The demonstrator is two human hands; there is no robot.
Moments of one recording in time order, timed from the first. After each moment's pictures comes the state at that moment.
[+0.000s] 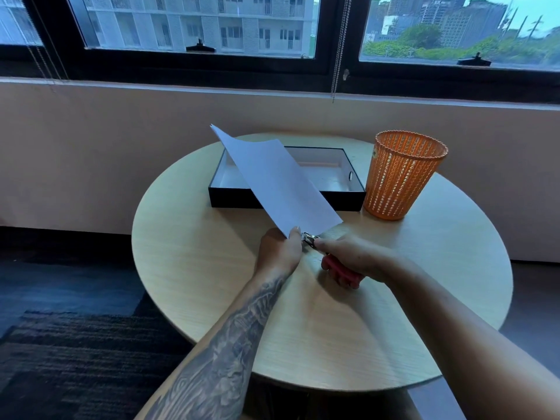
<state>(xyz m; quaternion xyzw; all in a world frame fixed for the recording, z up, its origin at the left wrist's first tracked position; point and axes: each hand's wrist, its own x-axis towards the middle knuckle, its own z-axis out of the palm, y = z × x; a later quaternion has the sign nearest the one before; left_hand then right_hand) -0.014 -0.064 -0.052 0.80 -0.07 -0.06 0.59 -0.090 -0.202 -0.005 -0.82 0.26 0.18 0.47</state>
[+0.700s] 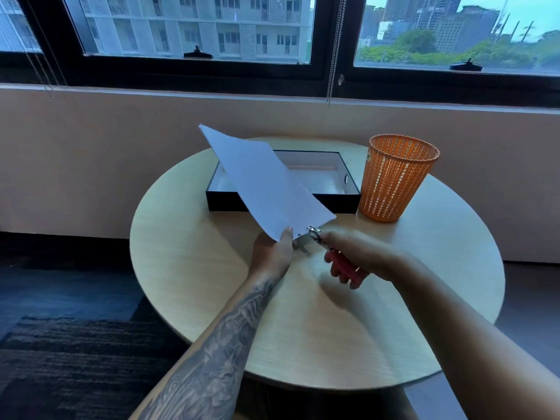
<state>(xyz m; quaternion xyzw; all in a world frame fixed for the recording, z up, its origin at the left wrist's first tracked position) -0.016 -0.060 -0.057 0.75 -0.04 -0.08 0.66 -0.105 -0.210 0.017 -0.83 0.24 0.16 0.48</state>
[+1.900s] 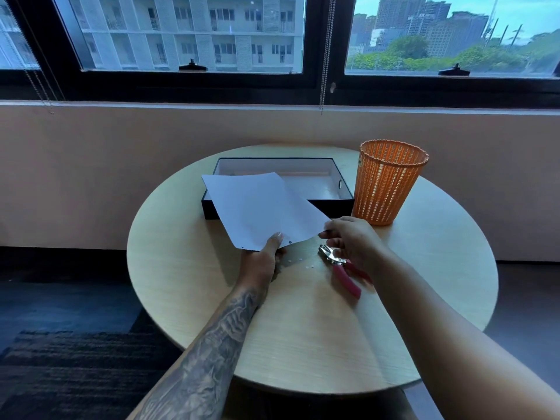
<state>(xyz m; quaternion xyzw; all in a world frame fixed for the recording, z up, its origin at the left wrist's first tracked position) -0.032 -0.043 -0.041 0.64 -0.05 -0.14 0.75 -0.082 -0.214 0.009 -0.64 0.30 -0.09 0.70</state>
